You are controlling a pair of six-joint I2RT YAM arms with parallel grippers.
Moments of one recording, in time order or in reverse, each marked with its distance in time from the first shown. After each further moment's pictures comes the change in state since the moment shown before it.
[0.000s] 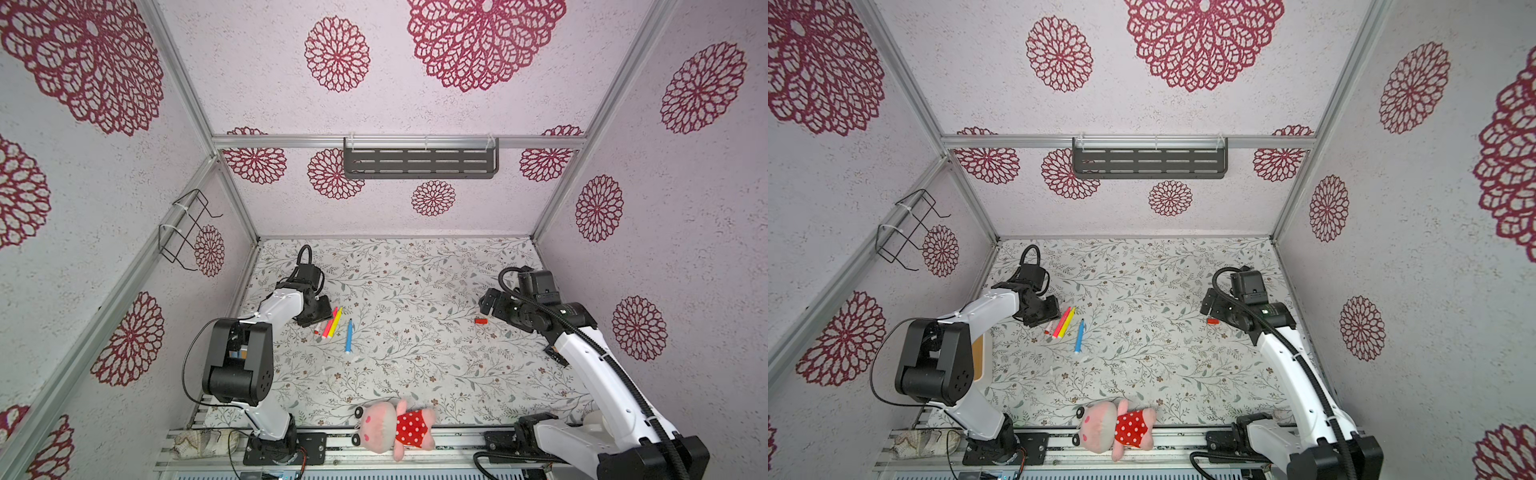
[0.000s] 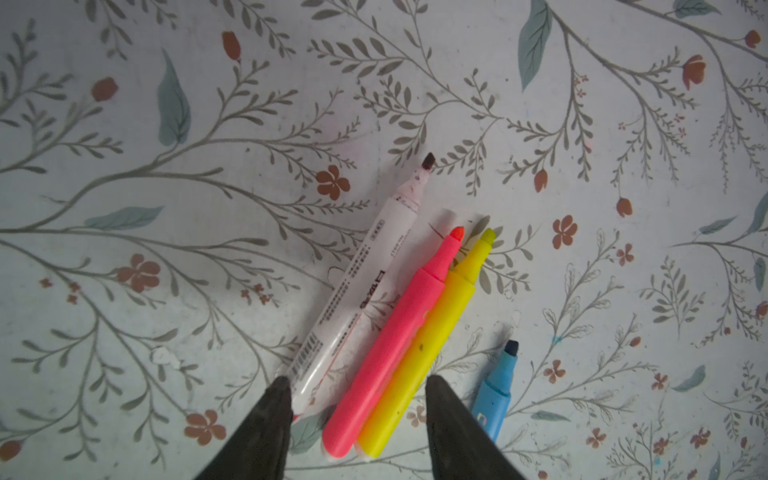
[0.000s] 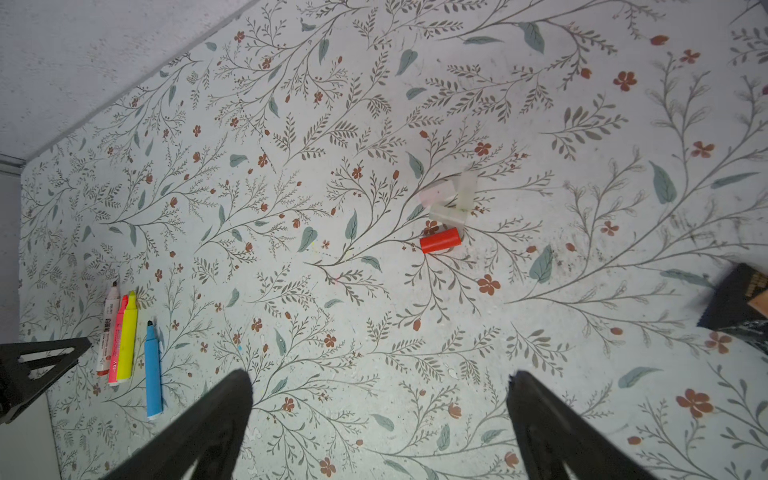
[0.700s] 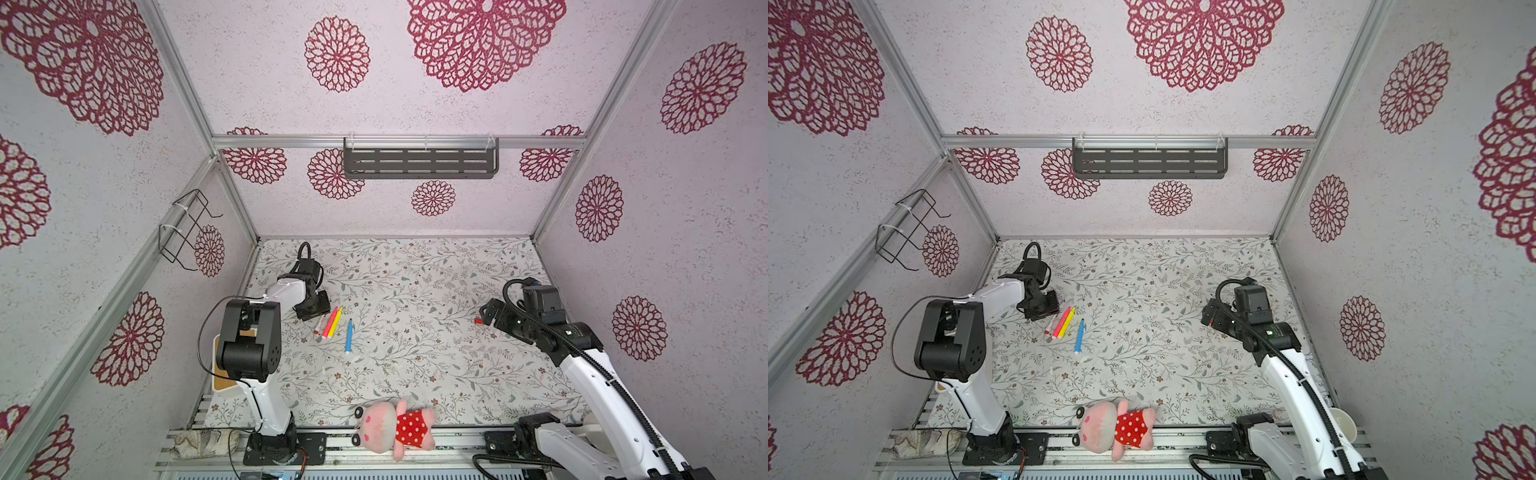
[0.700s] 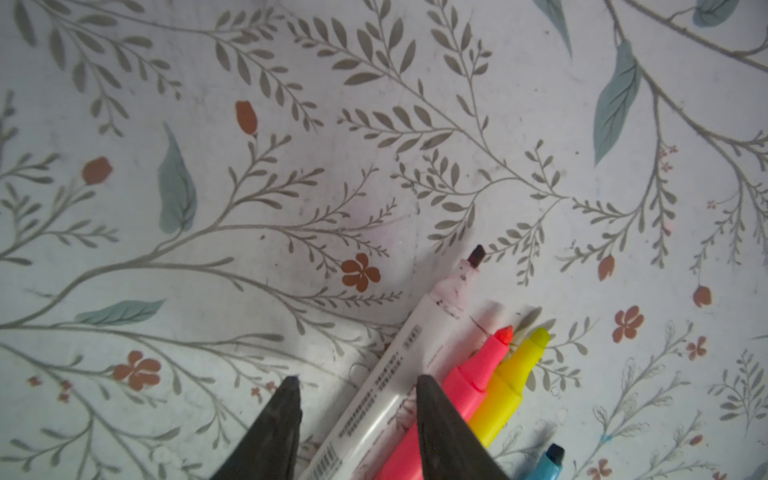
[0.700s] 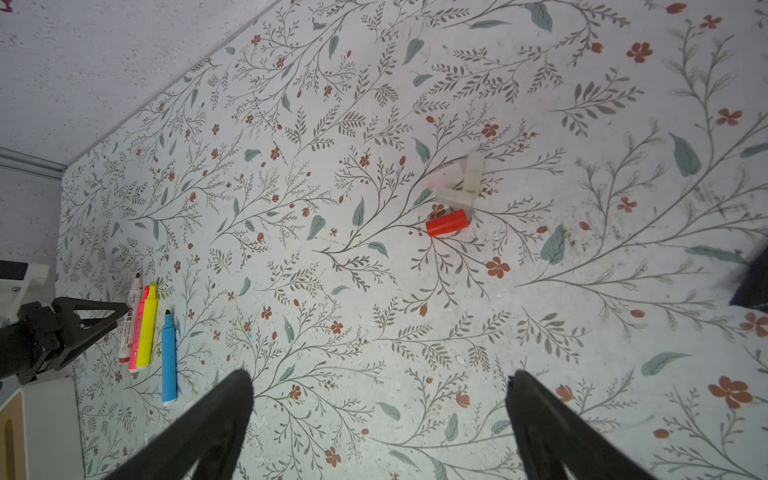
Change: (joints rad) left arm 0.014 0.168 0.133 -0.021 -0.024 0.015; right arm 0.003 -0.126 -0.125 0.058 -0.029 0.027
